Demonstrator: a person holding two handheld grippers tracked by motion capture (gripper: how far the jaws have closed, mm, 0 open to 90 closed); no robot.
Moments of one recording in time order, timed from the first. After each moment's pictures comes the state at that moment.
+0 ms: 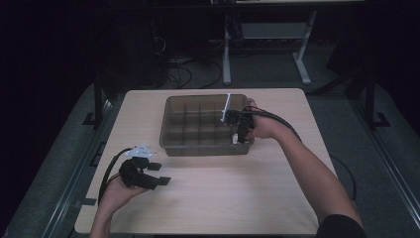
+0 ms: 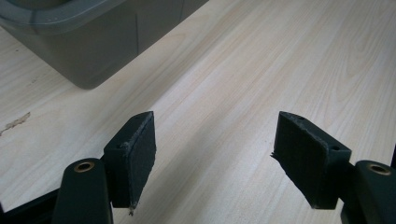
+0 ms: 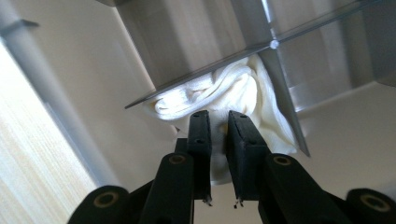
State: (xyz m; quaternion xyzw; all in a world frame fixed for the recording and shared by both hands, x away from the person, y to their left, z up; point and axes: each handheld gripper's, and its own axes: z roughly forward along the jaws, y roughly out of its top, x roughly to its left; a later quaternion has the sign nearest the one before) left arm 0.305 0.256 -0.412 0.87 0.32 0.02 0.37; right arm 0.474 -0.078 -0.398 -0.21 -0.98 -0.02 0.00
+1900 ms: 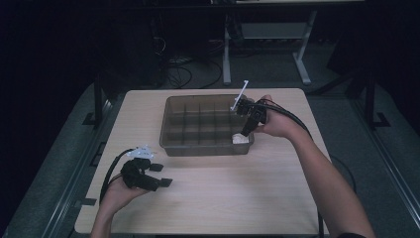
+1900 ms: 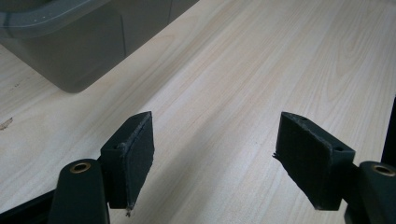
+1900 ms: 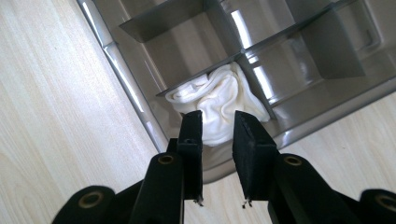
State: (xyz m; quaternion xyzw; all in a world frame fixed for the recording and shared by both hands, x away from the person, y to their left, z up) left arm 0.304 0.252 -0.413 0.87 0.31 0.02 0.37; right arm 0.453 -0.111 -0.346 -0.24 -0.96 -0.12 -0.03
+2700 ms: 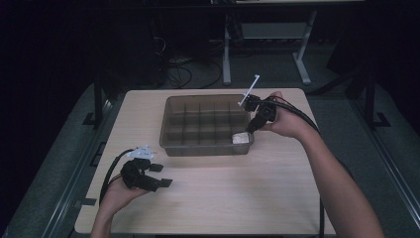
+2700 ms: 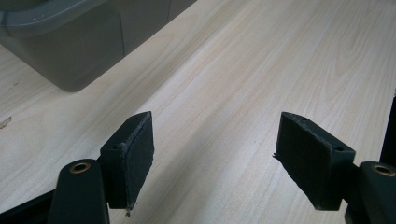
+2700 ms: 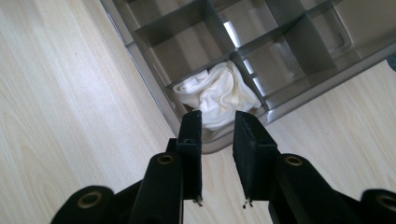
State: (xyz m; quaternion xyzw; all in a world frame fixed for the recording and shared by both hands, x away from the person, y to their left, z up) left arm 0.302 0.251 -0.412 0.88 0.31 0.02 0.37; right arm 0.436 -0.129 -0.319 -0.25 -0.95 -0.15 -0.04
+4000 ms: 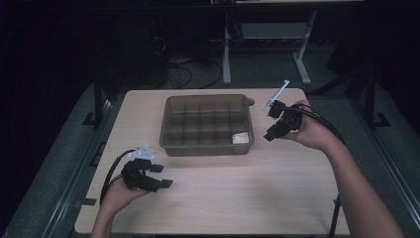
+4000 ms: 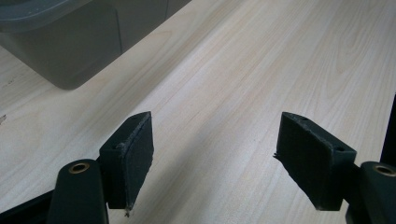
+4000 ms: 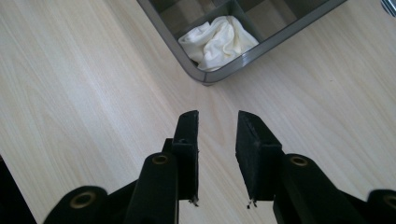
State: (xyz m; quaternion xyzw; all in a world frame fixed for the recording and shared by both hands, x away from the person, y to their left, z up) left arm 0.302 0.250 -0.414 0.88 0.31 0.01 0.36; right arm 0.401 -0.186 -0.315 -0.29 -0.94 -0.18 -0.04
